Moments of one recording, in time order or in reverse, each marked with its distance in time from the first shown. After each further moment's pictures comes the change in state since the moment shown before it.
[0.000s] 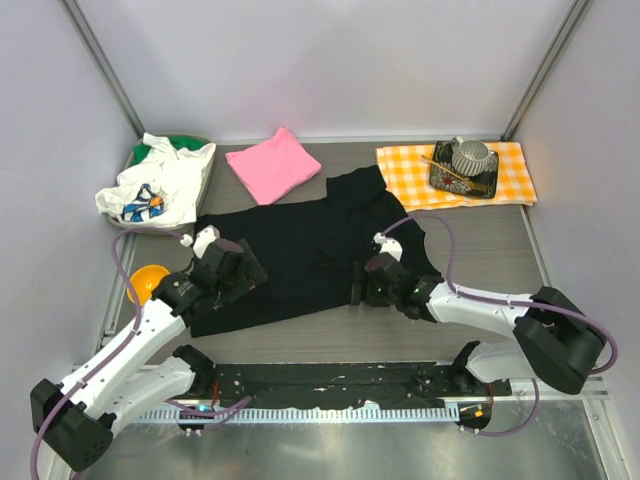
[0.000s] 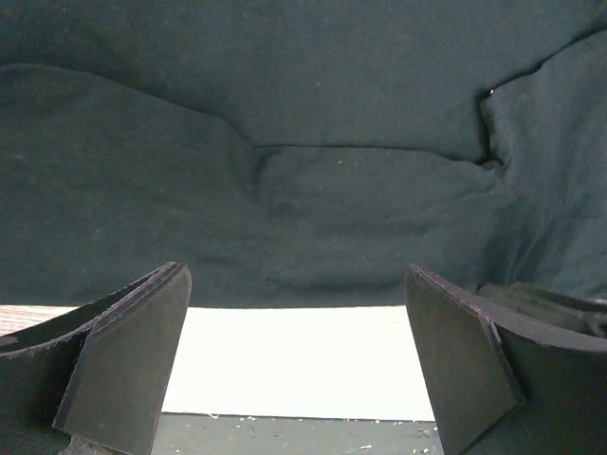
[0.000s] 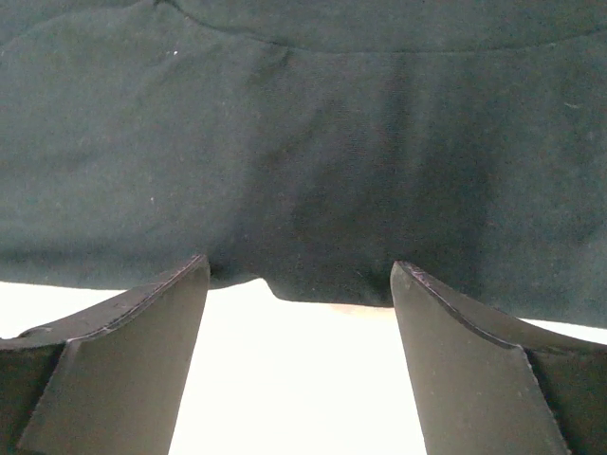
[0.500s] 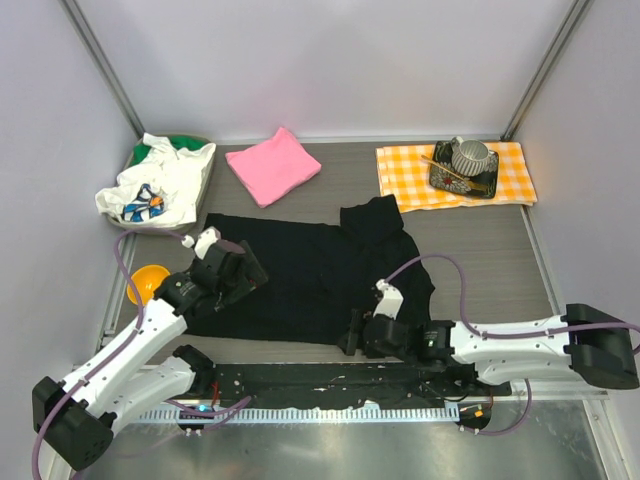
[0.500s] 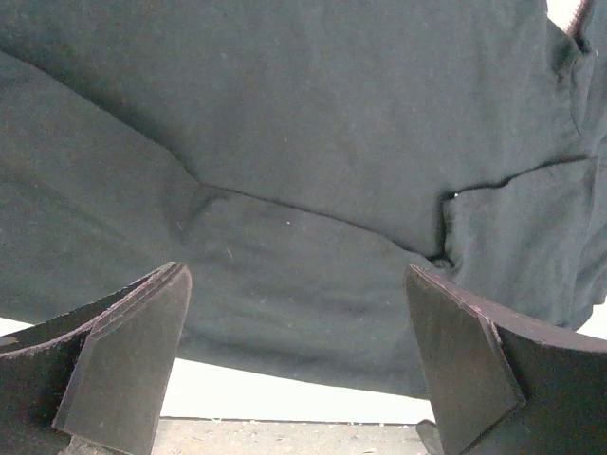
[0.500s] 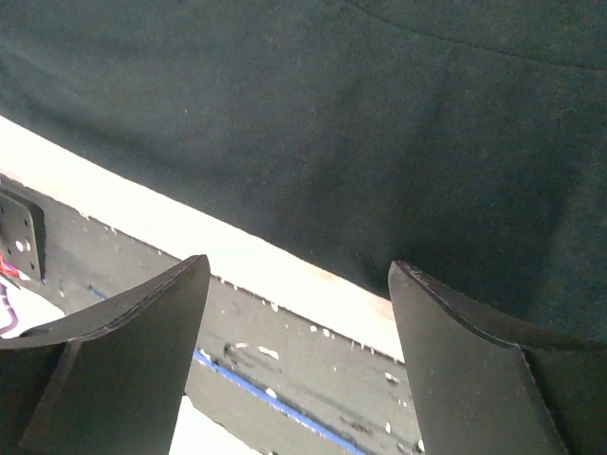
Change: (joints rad) left arm 0.000 0.009 -0.024 0.022 0.002 0.001; right arm 0.534 -0.250 -0.182 -0.066 0.175 0.493
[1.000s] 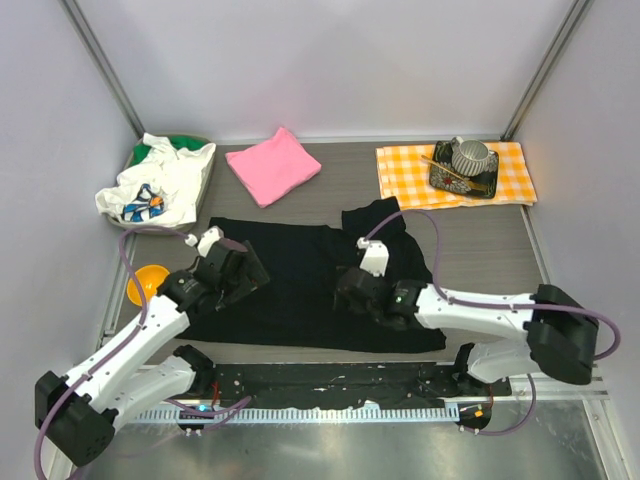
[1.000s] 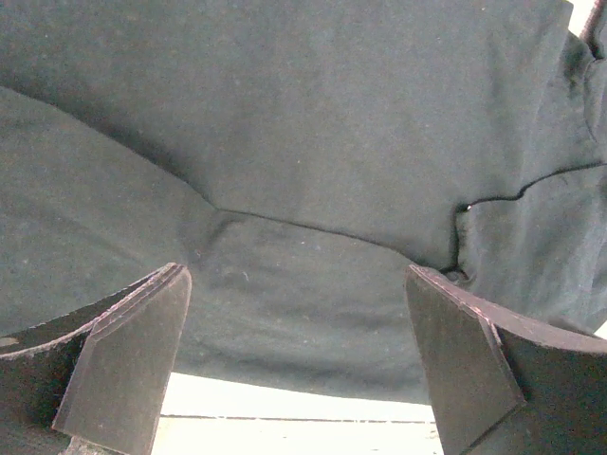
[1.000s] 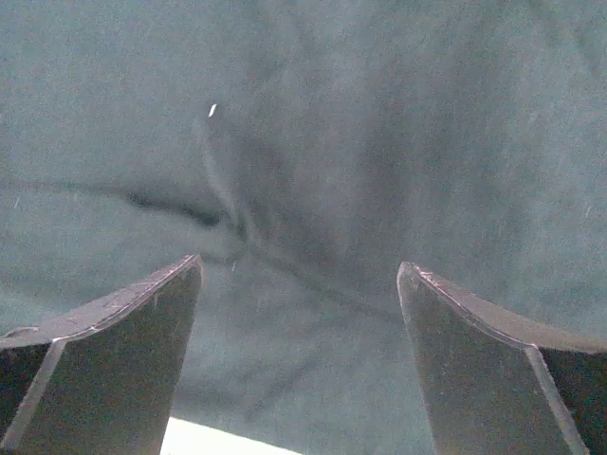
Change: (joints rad) left arm 0.000 0.028 0.001 0.002 0.011 0.013; right arm -0.177 0.202 0.329 -0.198 0.177 -0.254
